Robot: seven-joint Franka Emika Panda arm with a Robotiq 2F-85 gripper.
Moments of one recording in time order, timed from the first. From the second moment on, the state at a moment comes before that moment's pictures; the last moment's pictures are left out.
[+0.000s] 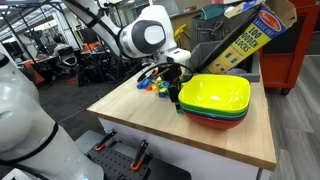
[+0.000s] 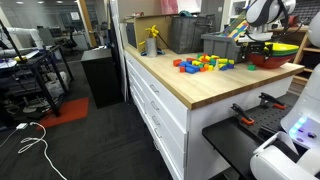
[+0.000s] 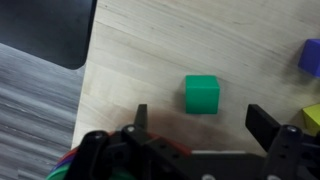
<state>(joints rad) -0.33 -0.07 -0.18 -2.64 -0.33 2.57 0.98</state>
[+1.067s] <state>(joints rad) -0.29 -0.02 -0.18 -2.62 -0.32 2.58 0.99</state>
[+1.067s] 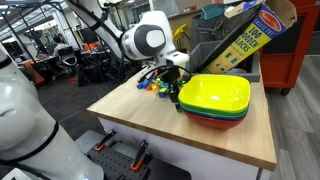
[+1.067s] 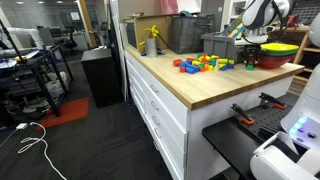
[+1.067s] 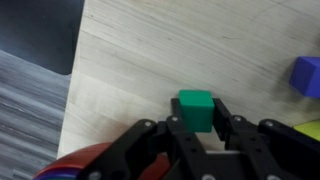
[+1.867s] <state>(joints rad) -0.18 -0.18 -0.10 -2.58 -0.30 2.44 0.91</state>
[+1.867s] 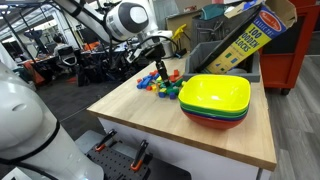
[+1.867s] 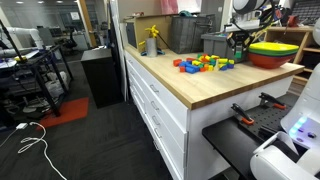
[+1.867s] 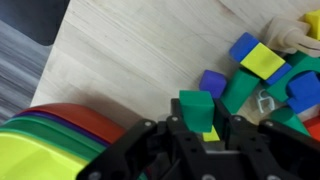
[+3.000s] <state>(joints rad) -0.15 -0.03 -0.01 -2.34 -0.34 2.43 0.76</state>
